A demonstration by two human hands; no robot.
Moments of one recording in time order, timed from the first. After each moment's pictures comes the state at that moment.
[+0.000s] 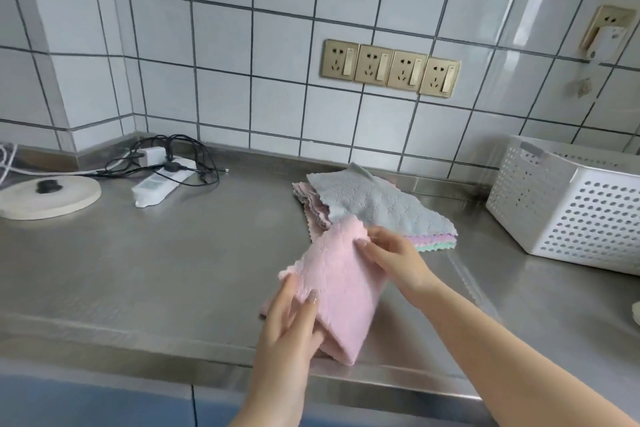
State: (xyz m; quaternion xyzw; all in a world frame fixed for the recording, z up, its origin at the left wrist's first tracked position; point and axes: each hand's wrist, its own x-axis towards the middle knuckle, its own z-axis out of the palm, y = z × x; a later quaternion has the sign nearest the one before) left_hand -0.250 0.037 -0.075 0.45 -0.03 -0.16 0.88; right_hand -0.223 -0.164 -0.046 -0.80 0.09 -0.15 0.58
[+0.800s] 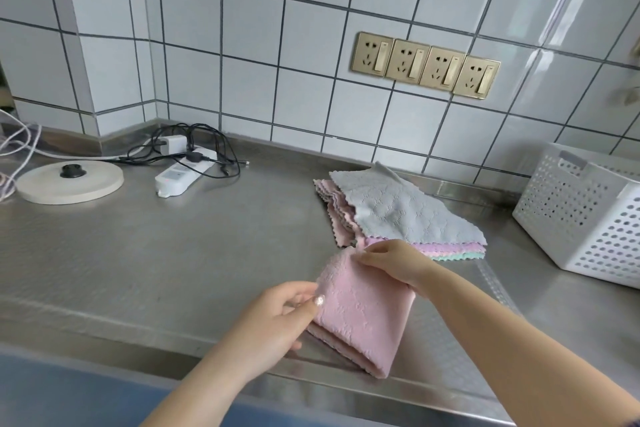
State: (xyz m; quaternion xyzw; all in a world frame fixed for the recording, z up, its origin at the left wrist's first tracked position) left_hand -0.184 0.095 -0.067 0.75 -0.21 -0.19 0.59; right_hand -0.172 -0.146 -0.042 -0.91 0.21 0.01 0.37
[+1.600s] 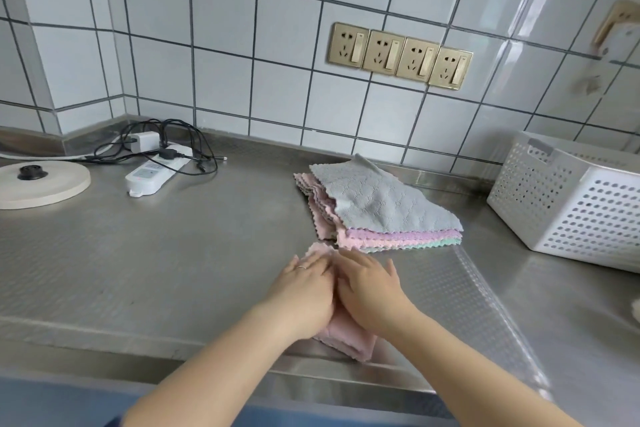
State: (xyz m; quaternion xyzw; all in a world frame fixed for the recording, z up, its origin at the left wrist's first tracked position) left_hand -0.152 0.022 -0.079 0.88 -0.45 0.00 0.10; right_hand -0.213 -0.096 -0.072 -0.99 0.11 -0.07 0.09
